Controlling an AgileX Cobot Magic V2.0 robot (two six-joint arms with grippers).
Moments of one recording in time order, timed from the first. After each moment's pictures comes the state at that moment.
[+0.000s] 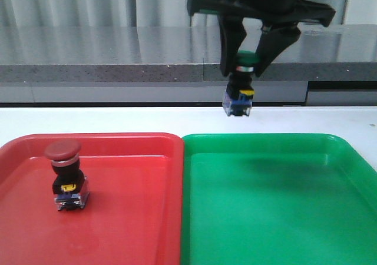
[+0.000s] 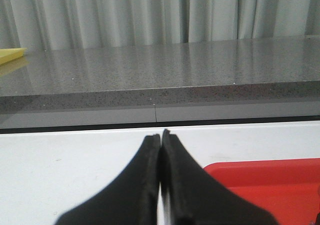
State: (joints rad) left arm 0.01 0.00 0.00 -0.09 0.06 0.07; right arm 0.54 1.74 -1.44 -0.06 0.89 0.44
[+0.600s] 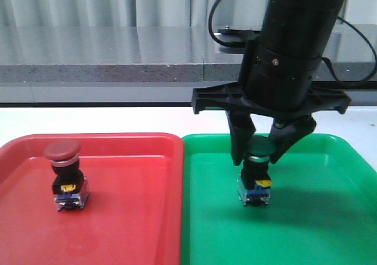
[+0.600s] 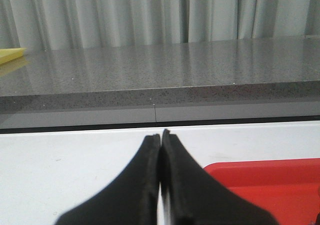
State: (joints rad) left arm 0.01 0.00 0.00 -0.09 0.06 0.07; right arm 0.60 1.73 -1.12 -0.06 0.71 0.54
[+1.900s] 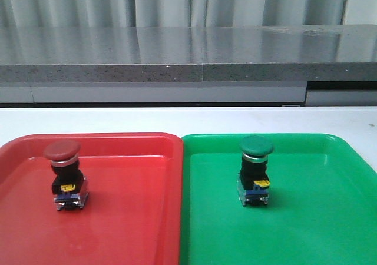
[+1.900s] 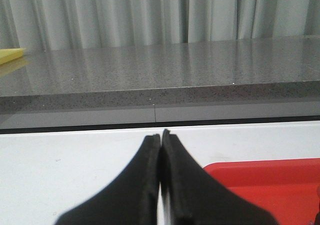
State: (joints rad) left arm 0.01 0.00 0.00 -0.09 0.06 0.07; right arm 0.03 0.90 -0.69 0.00 0.55 0.19
